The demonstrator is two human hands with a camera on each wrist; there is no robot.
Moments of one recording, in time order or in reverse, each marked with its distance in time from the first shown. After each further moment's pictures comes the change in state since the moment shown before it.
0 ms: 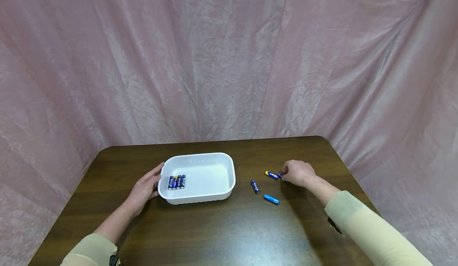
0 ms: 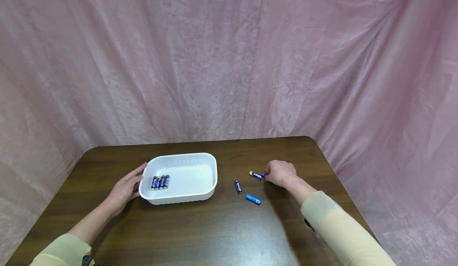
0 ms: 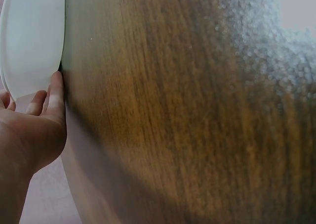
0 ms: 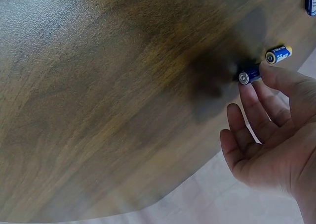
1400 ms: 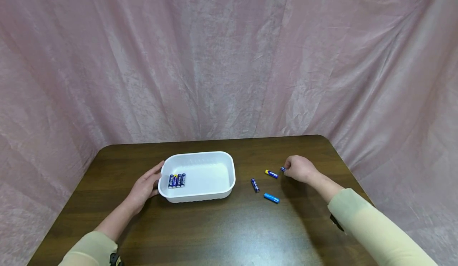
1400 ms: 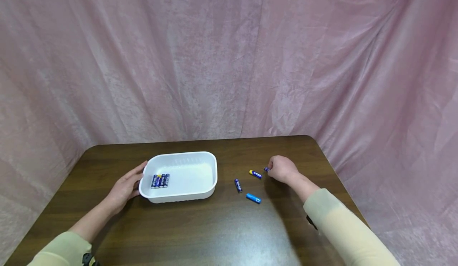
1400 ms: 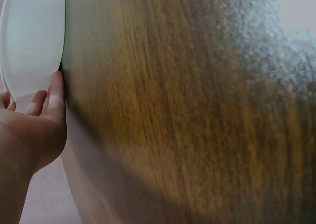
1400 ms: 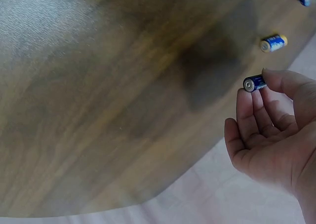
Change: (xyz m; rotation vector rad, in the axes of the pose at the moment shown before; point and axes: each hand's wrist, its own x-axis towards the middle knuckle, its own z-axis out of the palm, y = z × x) left_hand 0.001 -0.003 -0.001 0.003 0.000 0.032; right_hand -0.003 0.002 -0.013 0.135 0.049 -0.049
